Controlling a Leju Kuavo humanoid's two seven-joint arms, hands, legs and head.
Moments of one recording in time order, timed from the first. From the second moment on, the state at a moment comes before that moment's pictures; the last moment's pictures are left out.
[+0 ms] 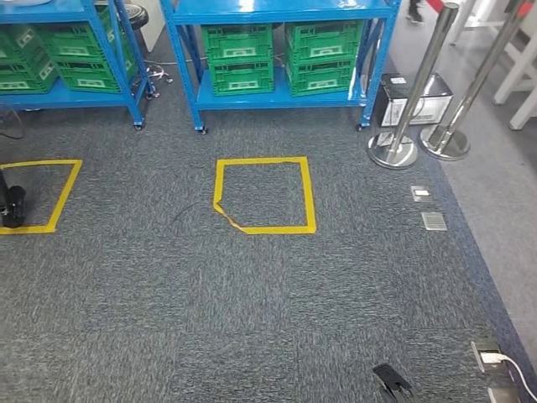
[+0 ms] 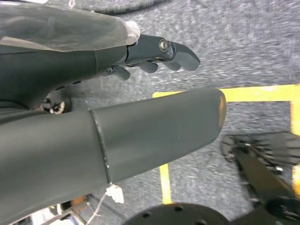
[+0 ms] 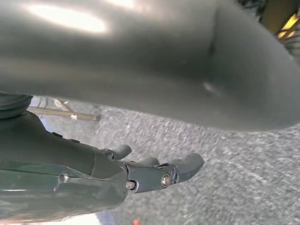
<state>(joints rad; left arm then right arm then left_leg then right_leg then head) -0.14 0.03 1.44 -0.13 -1.53 -0.14 0.05 -0.06 -0.07 0.23 -0.19 -0.15 -0.08 0.06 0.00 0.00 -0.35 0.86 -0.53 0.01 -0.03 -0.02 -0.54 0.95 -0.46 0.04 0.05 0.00</state>
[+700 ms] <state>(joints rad) -0.14 0.04 1.44 -0.13 -1.53 -0.14 0.05 -0.07 -0.07 0.23 -0.19 -0.15 -0.09 0.05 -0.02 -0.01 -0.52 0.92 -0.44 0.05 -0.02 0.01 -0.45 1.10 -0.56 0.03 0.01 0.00</state>
